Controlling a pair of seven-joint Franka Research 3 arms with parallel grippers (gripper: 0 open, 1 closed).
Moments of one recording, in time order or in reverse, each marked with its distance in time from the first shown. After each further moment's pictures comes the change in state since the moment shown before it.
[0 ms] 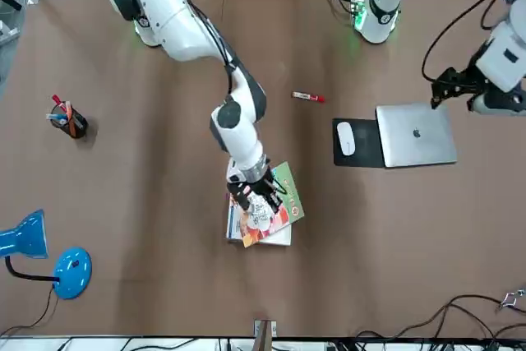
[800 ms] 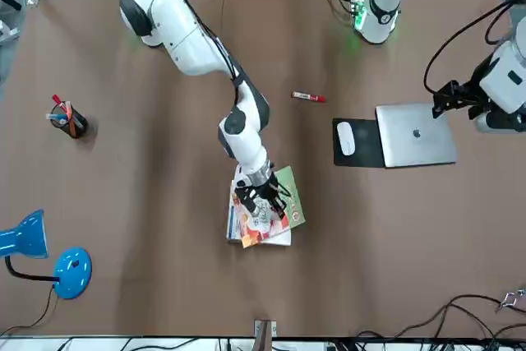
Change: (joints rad) left arm -0.061 0.081 0.055 0.091 0.000 -0.076 -0.012; right arm -0.001 0.109 -0.008 0.057 0.000 0.109 -0.001
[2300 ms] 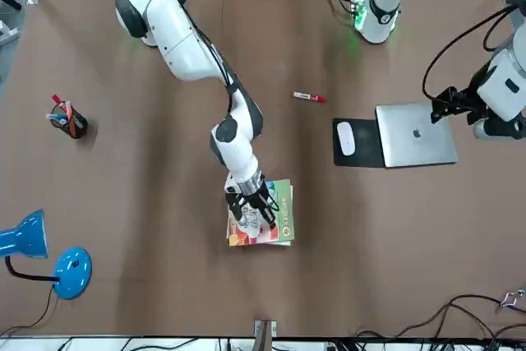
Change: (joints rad) left arm -0.001 0.025 0.003 0.020 0.001 0.006 -0.002; right arm -0.022 -0.001 -0.027 -0.007 0.002 0.010 0.145
